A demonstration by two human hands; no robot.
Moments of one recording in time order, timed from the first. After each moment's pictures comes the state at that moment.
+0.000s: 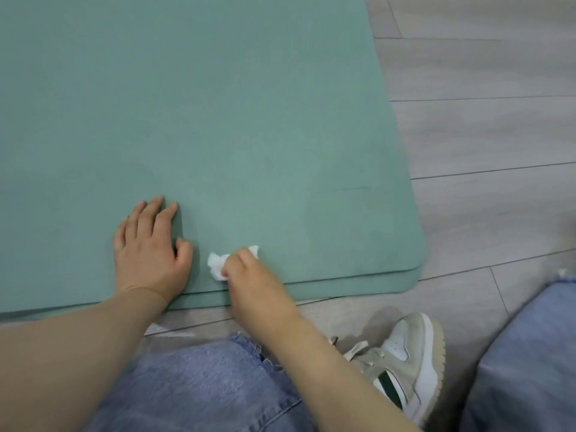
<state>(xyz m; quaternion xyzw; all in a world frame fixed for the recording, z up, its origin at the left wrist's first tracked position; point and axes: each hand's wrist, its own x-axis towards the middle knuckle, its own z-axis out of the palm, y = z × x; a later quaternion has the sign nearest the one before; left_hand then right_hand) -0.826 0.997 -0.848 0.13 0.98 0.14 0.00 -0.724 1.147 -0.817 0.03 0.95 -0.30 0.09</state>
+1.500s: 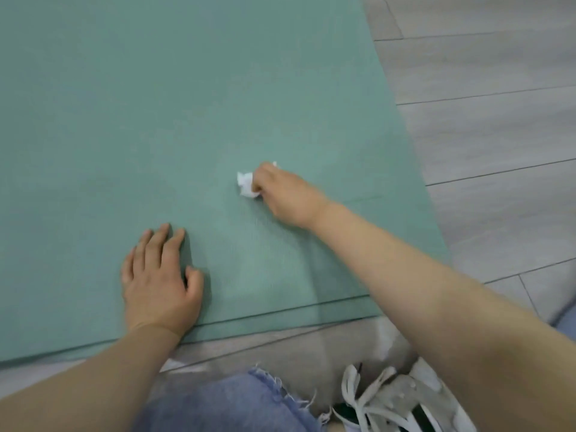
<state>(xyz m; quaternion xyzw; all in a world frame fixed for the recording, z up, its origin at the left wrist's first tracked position) -0.830 0.996 -0.849 0.13 0.98 0.13 0.00 -0.873 1.260 -0.830 -0.08 0.97 -0.22 0.01</state>
